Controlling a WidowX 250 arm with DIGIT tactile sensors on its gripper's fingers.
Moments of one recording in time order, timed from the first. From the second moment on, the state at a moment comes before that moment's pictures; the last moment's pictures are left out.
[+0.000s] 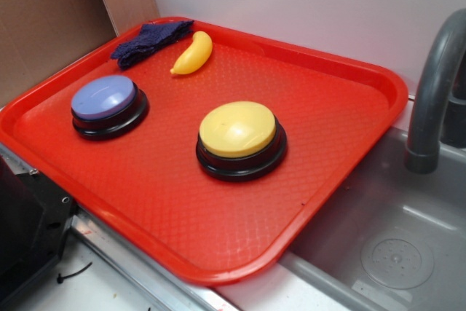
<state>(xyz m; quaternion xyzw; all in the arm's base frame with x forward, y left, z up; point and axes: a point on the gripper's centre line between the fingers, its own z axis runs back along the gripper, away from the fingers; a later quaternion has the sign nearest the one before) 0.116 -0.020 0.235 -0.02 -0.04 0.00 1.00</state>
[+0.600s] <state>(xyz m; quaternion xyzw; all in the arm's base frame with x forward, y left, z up) 0.135 0.006 0.192 0.01 0.02 0.02 1.00</state>
